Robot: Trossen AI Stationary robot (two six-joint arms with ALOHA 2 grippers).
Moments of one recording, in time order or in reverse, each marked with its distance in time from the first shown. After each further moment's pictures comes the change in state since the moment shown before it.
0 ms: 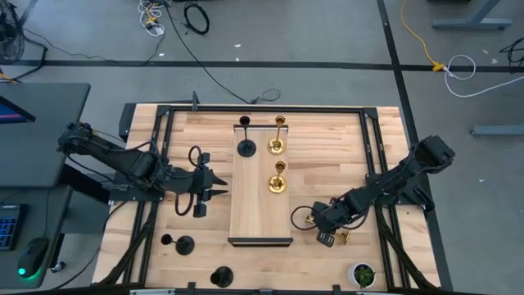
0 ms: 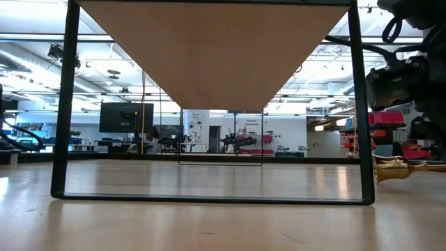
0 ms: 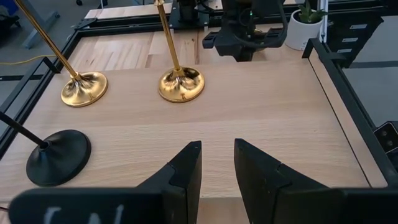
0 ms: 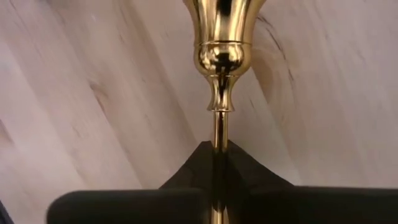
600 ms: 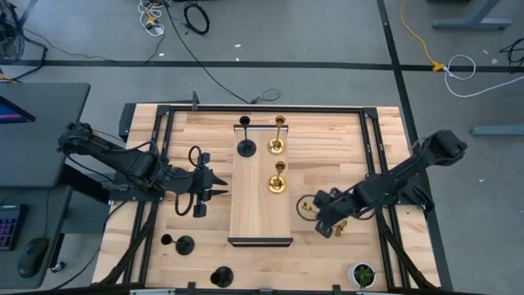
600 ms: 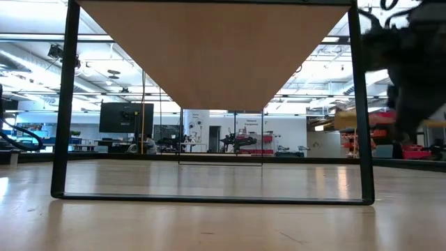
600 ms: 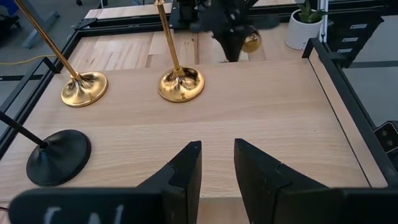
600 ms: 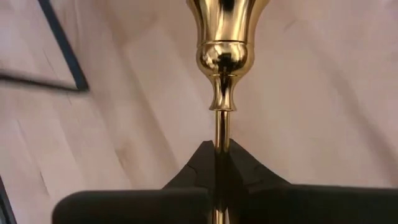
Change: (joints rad) left arm 0.000 0.000 0.000 0.000 0.000 0.001; right arm -0.008 -0.203 -0.003 -0.055 0.208 0.013
